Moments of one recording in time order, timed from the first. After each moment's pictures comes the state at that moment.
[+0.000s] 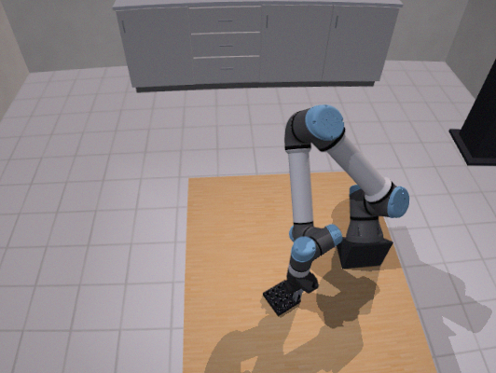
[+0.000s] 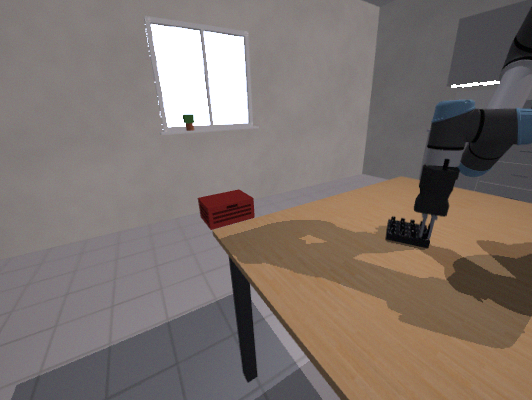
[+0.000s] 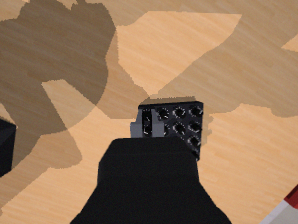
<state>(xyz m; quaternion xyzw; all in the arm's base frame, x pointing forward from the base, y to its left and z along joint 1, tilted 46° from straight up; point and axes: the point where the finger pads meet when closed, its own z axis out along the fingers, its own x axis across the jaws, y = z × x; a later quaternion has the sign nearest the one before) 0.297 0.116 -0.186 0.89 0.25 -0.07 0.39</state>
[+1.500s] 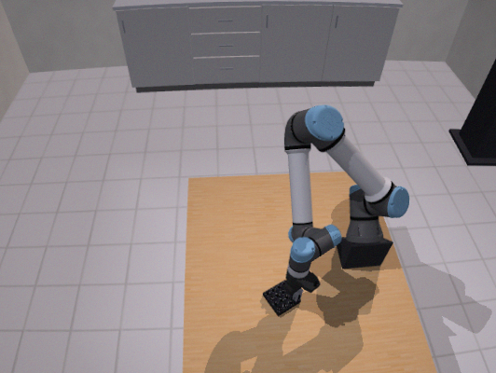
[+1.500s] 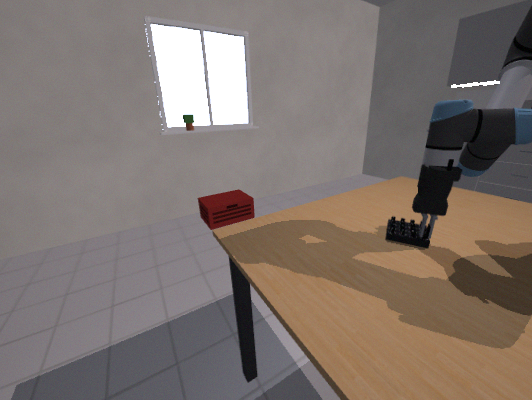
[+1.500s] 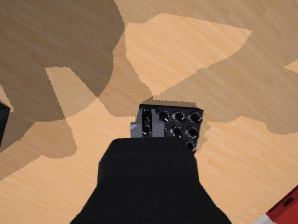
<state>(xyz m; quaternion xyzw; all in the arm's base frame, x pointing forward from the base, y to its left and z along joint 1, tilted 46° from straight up) 0.297 0.116 -0.186 0.87 0.30 -0.10 0.38</state>
